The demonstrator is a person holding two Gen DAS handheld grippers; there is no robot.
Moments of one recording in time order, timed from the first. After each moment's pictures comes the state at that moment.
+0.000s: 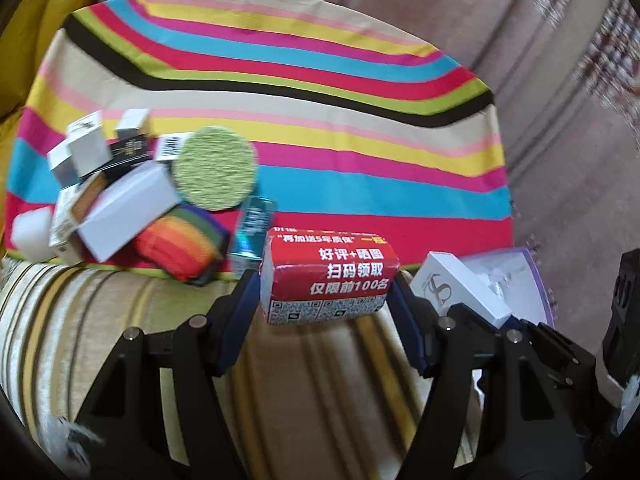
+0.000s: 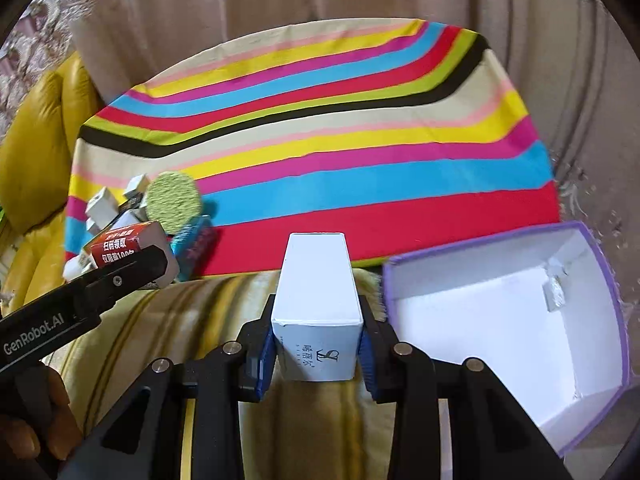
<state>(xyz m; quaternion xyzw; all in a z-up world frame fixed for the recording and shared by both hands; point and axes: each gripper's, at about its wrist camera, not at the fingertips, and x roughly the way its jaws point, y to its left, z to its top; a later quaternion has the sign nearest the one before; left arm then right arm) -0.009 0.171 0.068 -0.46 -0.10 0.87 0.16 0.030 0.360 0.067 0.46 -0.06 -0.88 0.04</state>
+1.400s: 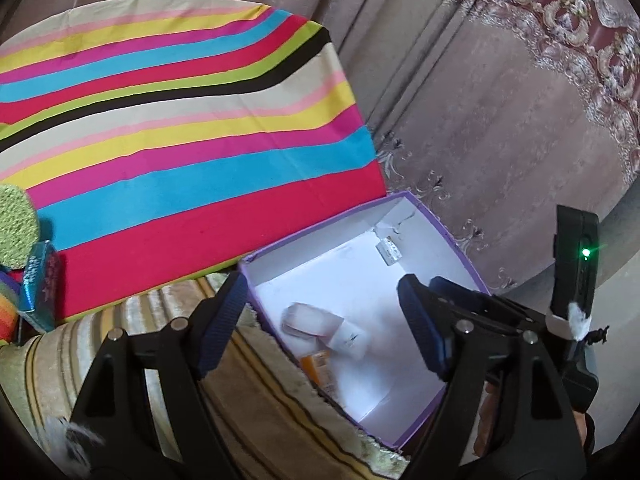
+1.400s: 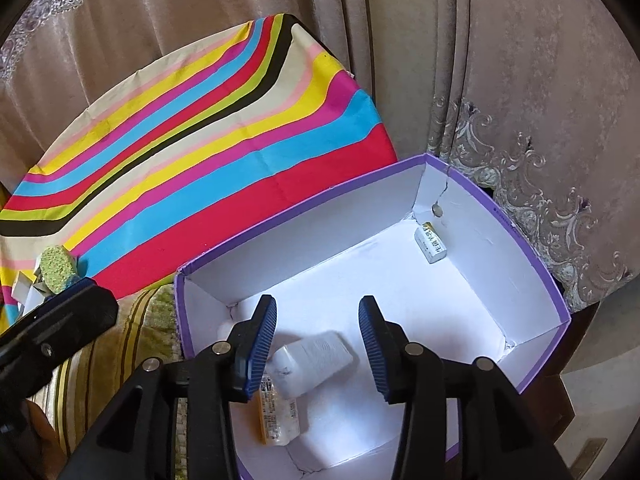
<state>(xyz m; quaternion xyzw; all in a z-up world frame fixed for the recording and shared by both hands) -0.001 0.302 0.073 -0.45 -0.05 0.82 0.37 0.064 0.501 0.054 0.45 -0.15 -0.87 -0.12</state>
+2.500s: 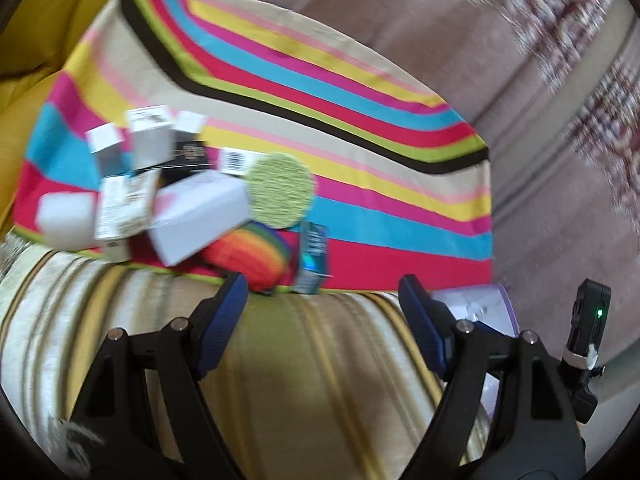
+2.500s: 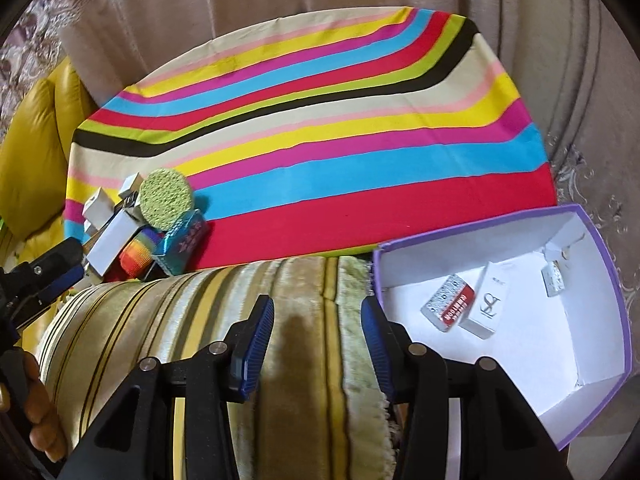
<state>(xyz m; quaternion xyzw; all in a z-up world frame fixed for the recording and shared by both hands) 0.004 0.069 0.071 -0.42 -0.20 0.87 0.15 0.031 0.361 0.064 0.48 -0.08 -0.87 0.05</state>
